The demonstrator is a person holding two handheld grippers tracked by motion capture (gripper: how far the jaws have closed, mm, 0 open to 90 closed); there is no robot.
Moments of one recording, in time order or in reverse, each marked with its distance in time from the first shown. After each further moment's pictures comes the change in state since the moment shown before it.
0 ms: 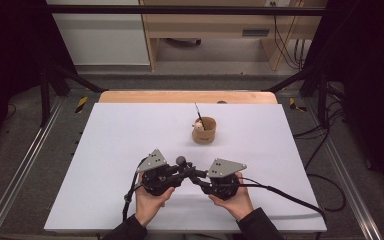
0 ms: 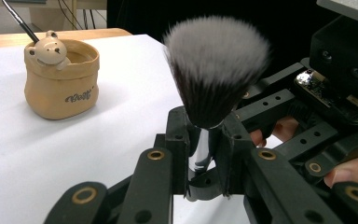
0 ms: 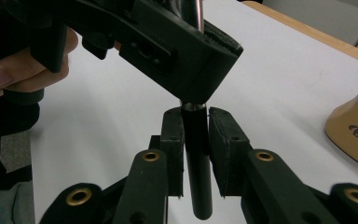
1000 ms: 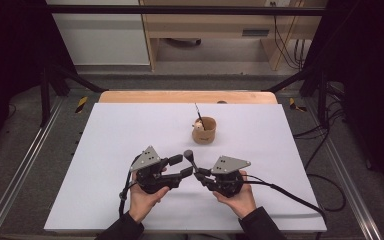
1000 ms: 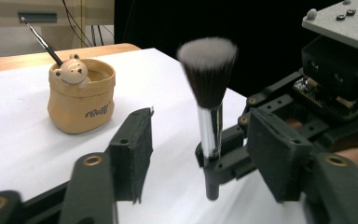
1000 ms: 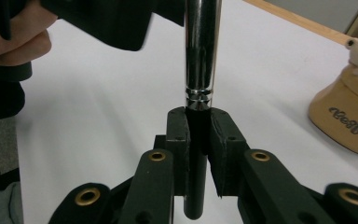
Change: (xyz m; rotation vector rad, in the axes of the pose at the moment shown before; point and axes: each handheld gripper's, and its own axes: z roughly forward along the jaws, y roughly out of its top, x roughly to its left) left arm 0.009 0.006 -0.012 -0.037 0.021 0.044; right arm -0.012 -0.004 -0.006 0.019 -0.032 0.045
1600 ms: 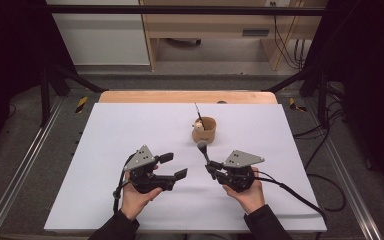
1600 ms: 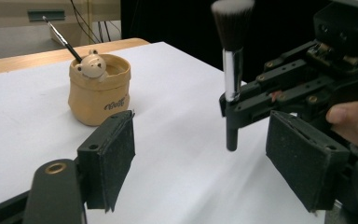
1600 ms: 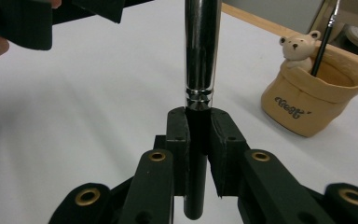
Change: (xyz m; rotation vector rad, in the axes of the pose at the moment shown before) left arm 0.009 -0.001 -0.012 0.029 0.029 0.036; right arm -0.020 -0.002 -0.020 -0.020 -0.090 0.054
